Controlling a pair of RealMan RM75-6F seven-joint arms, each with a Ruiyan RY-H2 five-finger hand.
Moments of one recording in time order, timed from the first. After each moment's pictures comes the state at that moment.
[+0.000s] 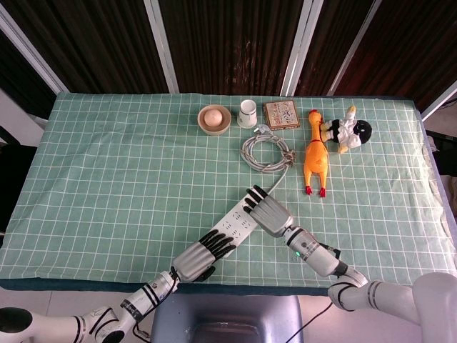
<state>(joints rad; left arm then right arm) -0.69 -1.77 0.01 -1.38 1.55 0.92 0.21 0.76 -1.61 0.08 -1.24 -1.51 0.90 -0.43</state>
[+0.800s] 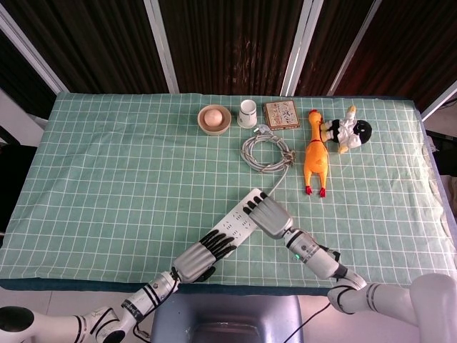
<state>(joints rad) -0.70 -1.77 0.02 -1.38 1.53 0.91 0.22 0.75 -1.63 0.07 -1.23 -1.52 0.97 -0.48</state>
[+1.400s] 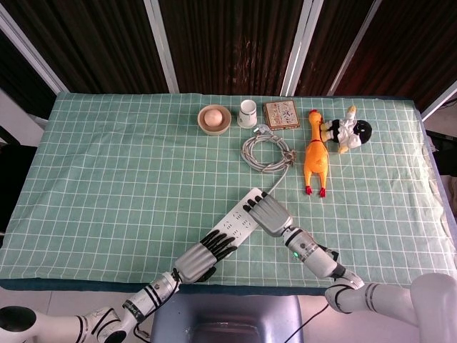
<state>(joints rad) -0.70 -1.78 0.03 -1.37 1.53 0.91 0.26 0.76 -1.62 0.09 -1.26 -1.45 0.93 -0.48</state>
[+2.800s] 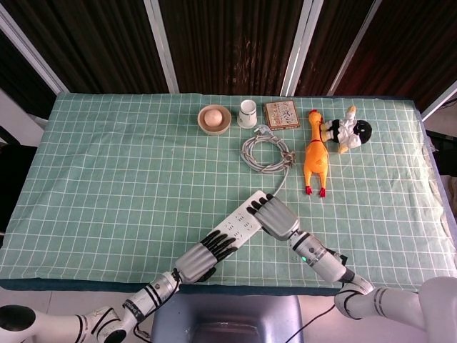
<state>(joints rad) -0.71 -1.78 0.03 -1.38 1.50 0.89 0.29 0.72 -1.59 0.05 -1.28 -1.53 1.04 -0.38</state>
